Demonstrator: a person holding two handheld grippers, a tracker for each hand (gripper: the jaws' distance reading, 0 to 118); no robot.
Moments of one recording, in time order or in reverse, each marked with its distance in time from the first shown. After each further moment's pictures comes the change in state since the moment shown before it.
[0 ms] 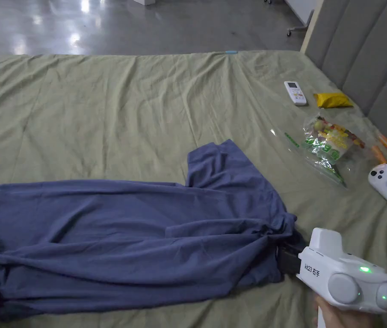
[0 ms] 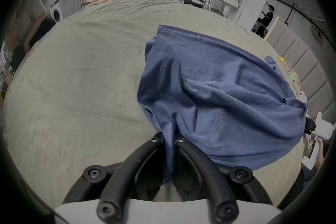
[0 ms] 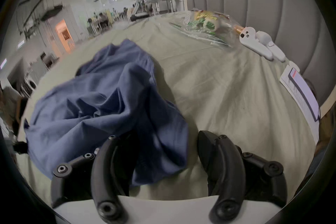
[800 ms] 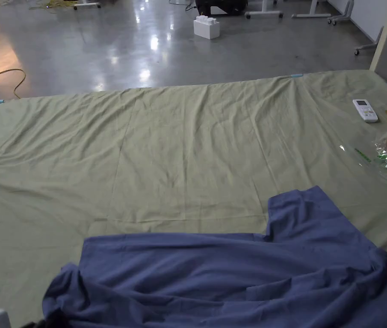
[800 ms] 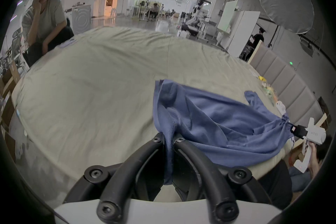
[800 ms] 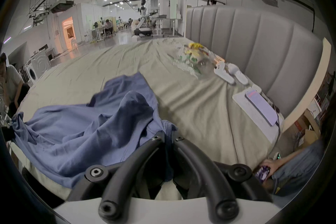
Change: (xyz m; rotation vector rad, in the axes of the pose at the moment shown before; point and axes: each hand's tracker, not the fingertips) left arm -0.039 -0.096 0.160 0.161 -0.077 0.051; right arm 0.024 -0.048 0.159 0.097 -0.029 0.035
